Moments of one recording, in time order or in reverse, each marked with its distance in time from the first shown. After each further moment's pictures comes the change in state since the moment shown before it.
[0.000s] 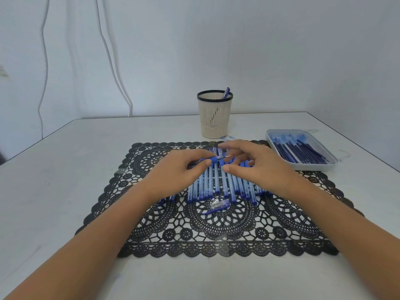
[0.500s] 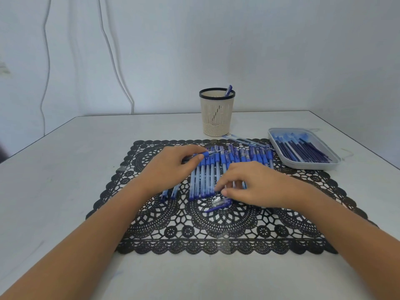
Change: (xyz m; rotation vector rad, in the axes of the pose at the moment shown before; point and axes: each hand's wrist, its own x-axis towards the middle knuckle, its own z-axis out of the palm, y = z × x) left_hand 0.000 -0.014 -0.005 0.054 0.021 -0.083; right_hand -0.007 -0.010 0.008 -0.376 -0.384 -0.045
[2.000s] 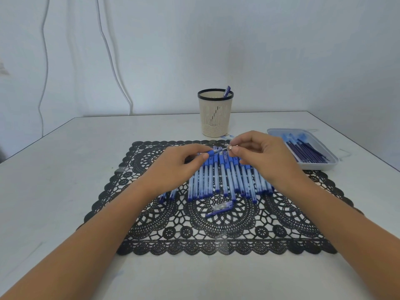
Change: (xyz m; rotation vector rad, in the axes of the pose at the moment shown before) left_hand -0.001 0.012 0.002 -0.138 -0.018 0.006; right_hand 0.005 0.005 -0.009 0.627 0.619 0.144
